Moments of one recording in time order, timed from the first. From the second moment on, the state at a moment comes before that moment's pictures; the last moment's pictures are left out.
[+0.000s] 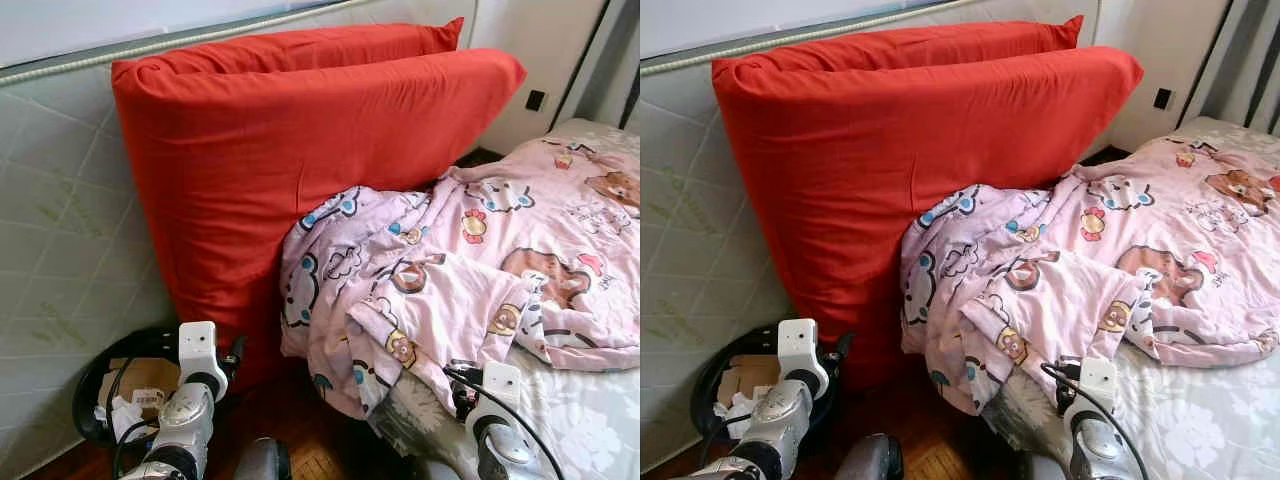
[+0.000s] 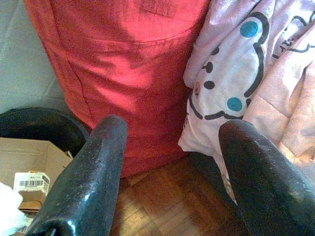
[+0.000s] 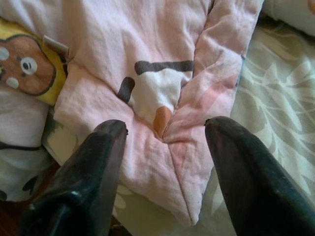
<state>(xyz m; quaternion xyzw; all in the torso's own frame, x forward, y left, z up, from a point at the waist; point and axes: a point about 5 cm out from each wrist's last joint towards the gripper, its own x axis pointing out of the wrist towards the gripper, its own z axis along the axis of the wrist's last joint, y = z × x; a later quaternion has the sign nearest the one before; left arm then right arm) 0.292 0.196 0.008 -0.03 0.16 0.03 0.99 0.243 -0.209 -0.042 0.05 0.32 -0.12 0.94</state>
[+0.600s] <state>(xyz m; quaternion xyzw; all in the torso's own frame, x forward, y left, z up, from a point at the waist) 0.293 0.198 0.008 -0.02 0.16 0.01 0.99 0.261 -0.206 -0.031 0.03 0.31 -0.12 0.94</state>
